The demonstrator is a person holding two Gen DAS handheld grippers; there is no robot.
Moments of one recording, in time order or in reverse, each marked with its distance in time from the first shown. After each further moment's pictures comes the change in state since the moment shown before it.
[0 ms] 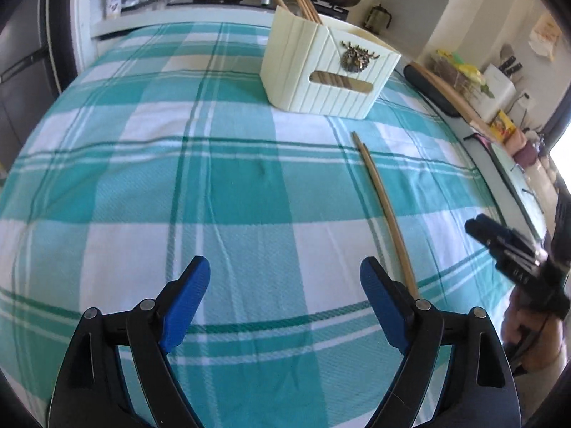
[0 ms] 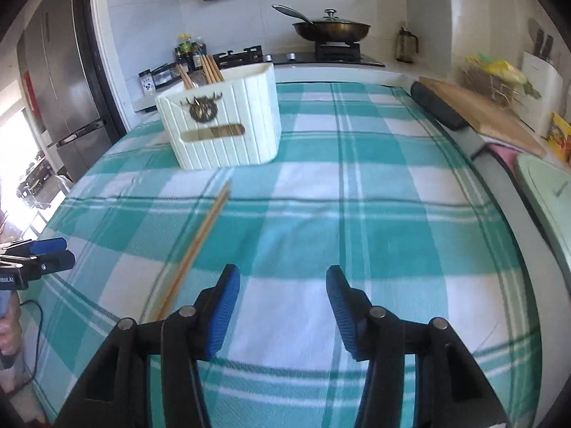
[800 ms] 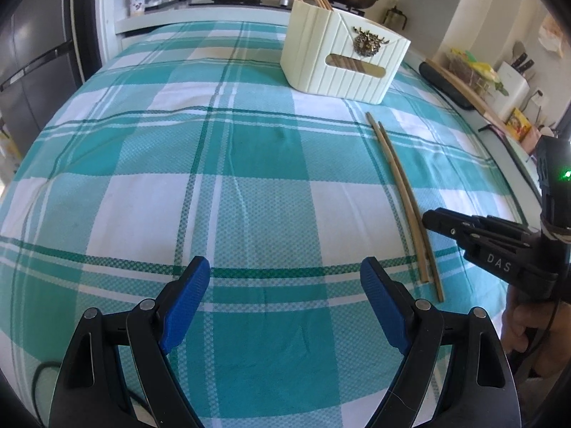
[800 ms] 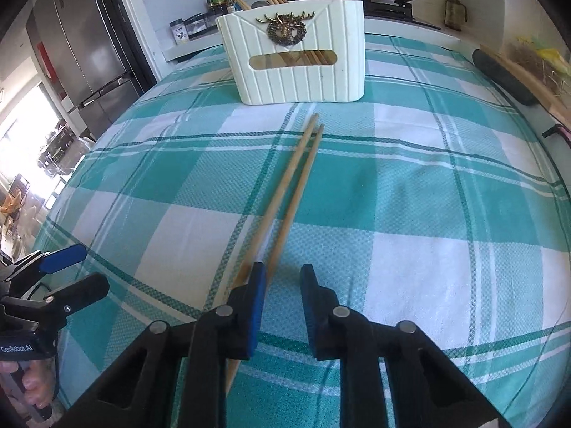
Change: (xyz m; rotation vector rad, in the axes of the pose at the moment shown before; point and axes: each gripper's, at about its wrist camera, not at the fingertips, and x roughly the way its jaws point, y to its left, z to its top) left arm -0.005 -0.001 -0.038 -0.007 -0.038 0.094; right arm 0.044 0.074 -0.012 -0.057 0.190 0.137
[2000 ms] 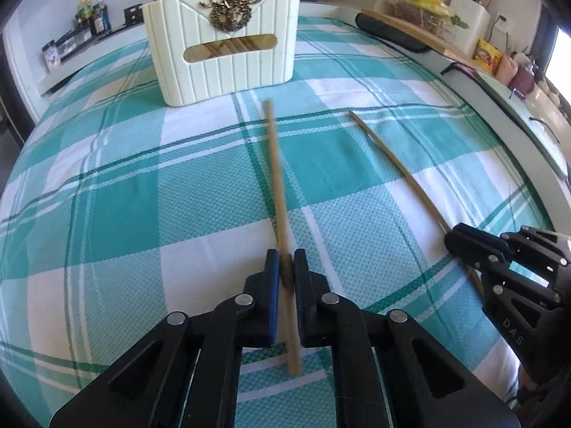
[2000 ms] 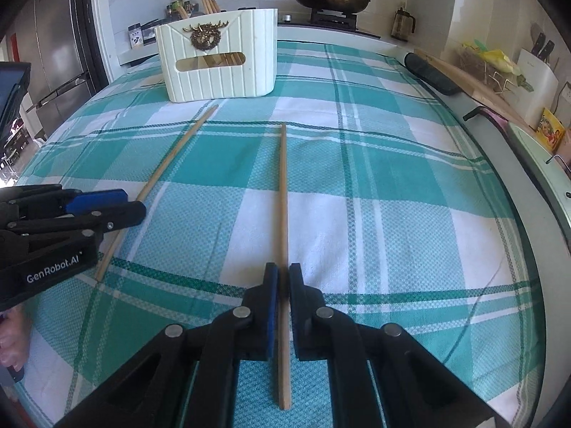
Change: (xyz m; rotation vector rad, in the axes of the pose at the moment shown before) left arm 0.056 -0.102 0.031 0.258 0.060 -0.024; right arm -0.031 -0.048 -0.038 0.010 -0.056 -0.236
